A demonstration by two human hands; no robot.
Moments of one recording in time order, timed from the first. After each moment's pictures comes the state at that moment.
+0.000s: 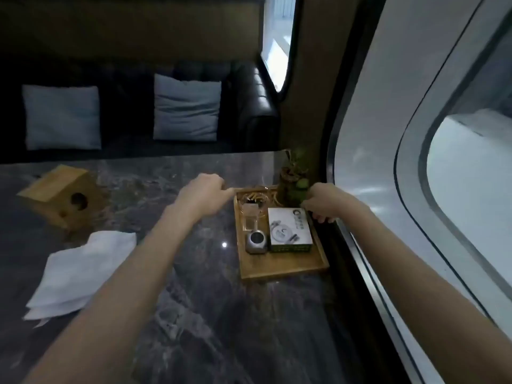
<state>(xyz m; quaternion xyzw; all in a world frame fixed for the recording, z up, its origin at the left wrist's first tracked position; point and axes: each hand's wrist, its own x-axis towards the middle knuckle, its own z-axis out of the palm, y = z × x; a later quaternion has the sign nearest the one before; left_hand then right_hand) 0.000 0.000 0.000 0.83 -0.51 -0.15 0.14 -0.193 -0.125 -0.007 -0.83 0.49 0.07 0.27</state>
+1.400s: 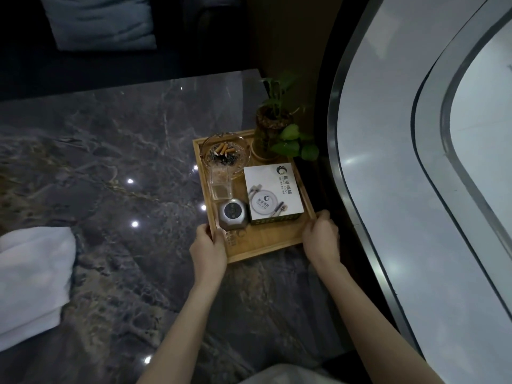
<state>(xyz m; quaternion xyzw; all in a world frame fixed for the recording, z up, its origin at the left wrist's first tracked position) -0.057 -0.002 -0.163 0.85 -0.21 -0.32 0.37 -0.219 -0.094 -0.157 -0.64 0.71 -0.09 0.30</state>
